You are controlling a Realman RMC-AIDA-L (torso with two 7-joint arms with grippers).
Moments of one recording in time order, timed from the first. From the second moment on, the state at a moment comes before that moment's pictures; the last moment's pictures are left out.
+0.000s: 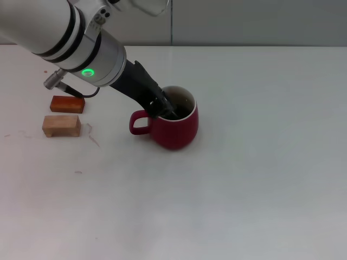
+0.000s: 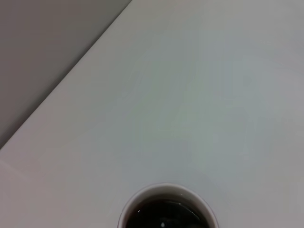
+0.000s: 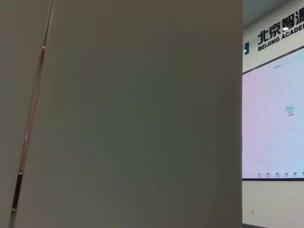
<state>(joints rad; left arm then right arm) -0.68 -2.07 1.48 1.46 2.46 1.50 -2.49 0.31 2.08 0.72 -0.01 -1.67 -1.47 0.02</state>
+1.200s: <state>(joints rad) -0.67 -2.06 1.43 1.39 2.48 1.44 -2.48 0.30 2.08 0.71 -0.01 -1.67 -1.47 0.02</state>
